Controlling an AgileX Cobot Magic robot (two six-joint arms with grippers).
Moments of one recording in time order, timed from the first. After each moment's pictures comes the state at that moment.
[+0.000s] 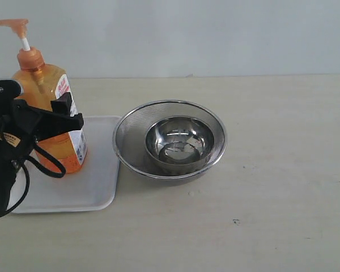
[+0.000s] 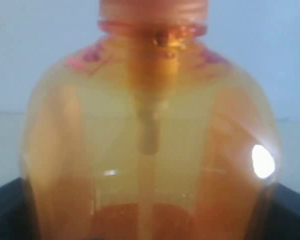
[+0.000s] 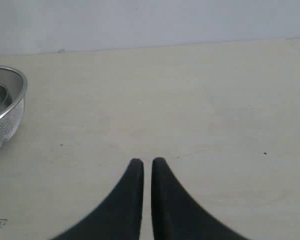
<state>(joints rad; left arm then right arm) -0.41 1.83 -0.50 -0.45 -1.15 0.11 0.07 0.01 0.00 -0.10 0.35 0.18</state>
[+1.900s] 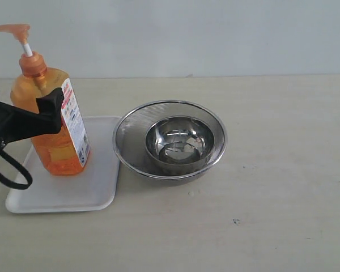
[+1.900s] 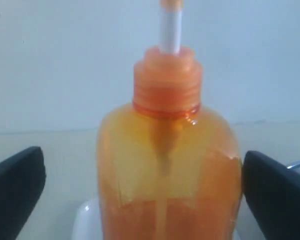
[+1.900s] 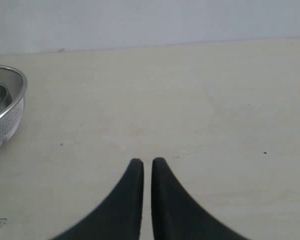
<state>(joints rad) -0.41 1.53 -0.35 -0.42 -1.02 0.21 0.07 0.01 0.00 -0.10 0.35 0.18</state>
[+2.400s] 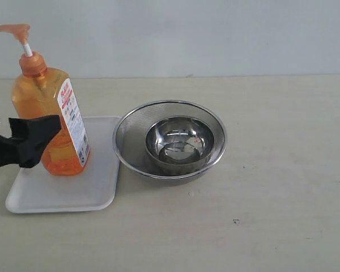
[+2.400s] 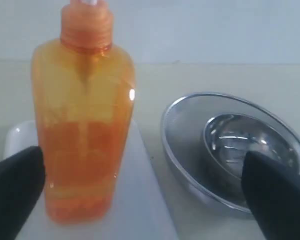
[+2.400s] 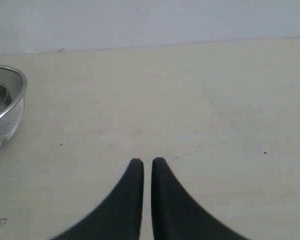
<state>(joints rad) -0.41 0.99 -0.31 -0.29 -0.27 0.08 0.07 0.01 0.00 -0.10 0.35 0.18</state>
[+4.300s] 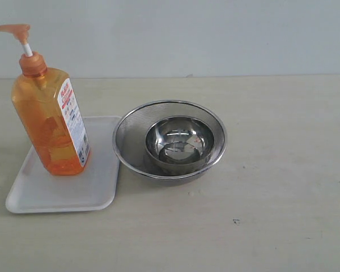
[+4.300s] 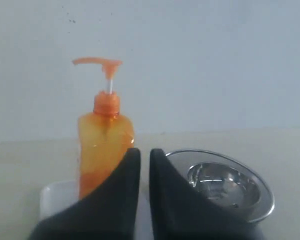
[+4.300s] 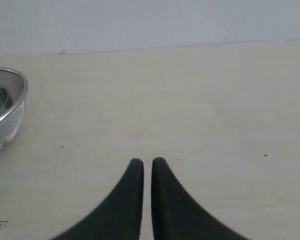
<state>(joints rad) -0.25 0.03 -0.19 -0.33 0.25 0.21 0.07 0.01 0.00 -0.10 0.35 0.18</state>
